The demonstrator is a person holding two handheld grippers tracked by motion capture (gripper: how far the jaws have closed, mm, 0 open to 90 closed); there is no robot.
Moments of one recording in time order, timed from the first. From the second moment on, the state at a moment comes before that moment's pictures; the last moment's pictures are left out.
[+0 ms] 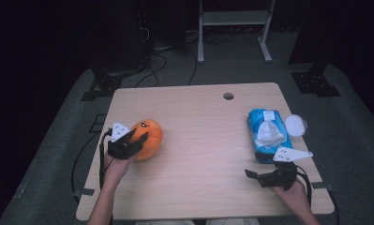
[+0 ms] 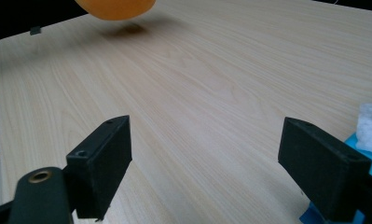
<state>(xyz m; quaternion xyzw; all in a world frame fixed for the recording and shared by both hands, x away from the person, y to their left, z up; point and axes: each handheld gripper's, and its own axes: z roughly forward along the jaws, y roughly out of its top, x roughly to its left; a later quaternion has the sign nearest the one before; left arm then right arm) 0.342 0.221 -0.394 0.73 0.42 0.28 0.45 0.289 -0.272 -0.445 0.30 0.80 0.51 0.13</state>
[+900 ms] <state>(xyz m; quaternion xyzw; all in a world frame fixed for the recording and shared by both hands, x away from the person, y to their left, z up) 0.315 0.090 -0.398 0.81 0.26 0.18 0.48 0.291 -0.281 -0.444 0.31 0.78 0.52 0.13</state>
